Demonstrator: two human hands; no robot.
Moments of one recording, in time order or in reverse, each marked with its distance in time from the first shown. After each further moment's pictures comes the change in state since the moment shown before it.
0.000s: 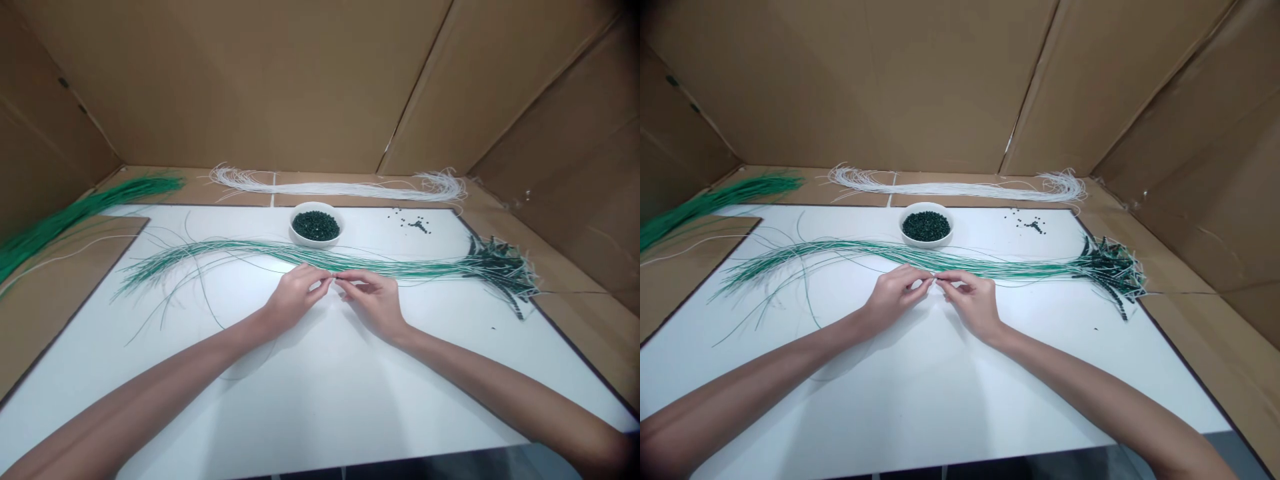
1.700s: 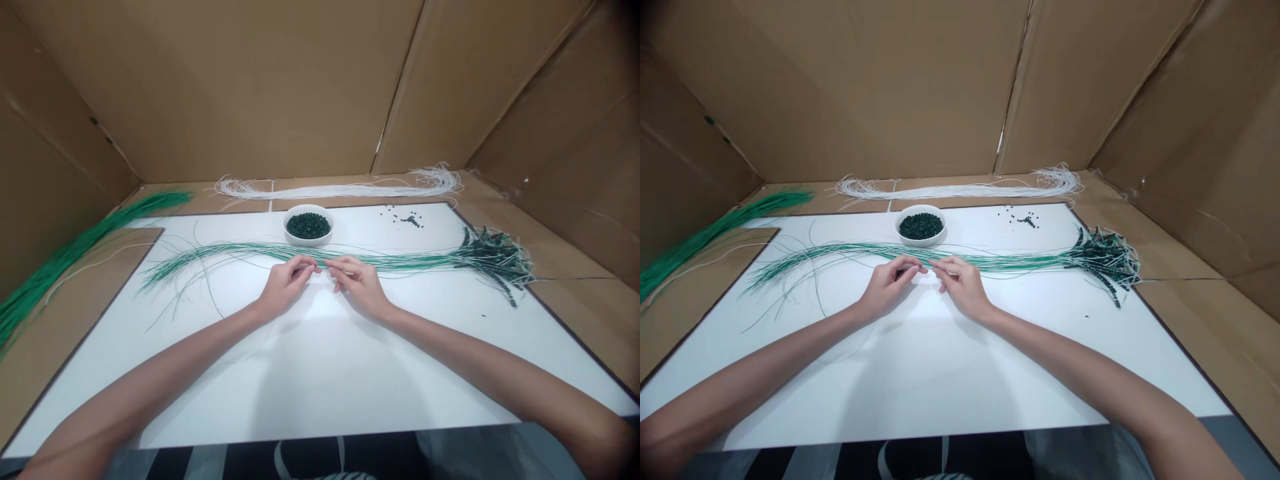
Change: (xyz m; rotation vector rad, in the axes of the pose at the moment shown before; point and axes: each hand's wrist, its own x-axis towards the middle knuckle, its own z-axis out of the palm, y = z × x) left_hand 0.000 0.010 -0.006 -0.082 0.003 -0.203; right_hand 0.011 0.007 -0.009 0.054 -0.161 -0.092
